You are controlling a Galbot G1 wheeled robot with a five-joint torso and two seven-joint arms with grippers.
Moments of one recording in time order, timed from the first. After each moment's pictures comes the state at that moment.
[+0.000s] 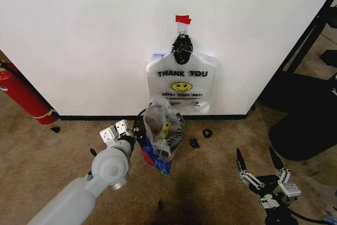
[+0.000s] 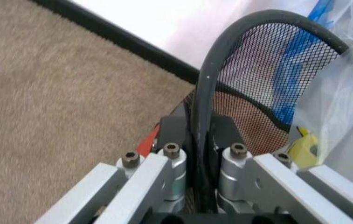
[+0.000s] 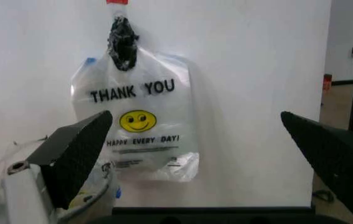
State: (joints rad) left arm 0.96 -0.97 0.02 -2.04 -1.30 0.16 -0.96; right arm -2.01 1.38 0.62 2.27 0.31 0.53 -0.11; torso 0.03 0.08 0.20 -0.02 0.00
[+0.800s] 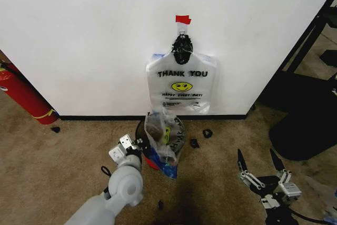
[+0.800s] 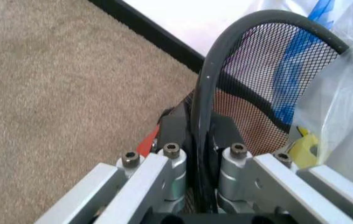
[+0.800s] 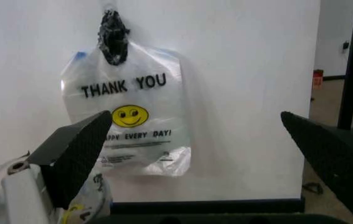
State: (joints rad) left arm 1.11 -1.08 0.06 -2.02 -1.08 0.01 -0.93; right arm -2.02 1.38 0.63 2.26 0.32 0.52 -0.09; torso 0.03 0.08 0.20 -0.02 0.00
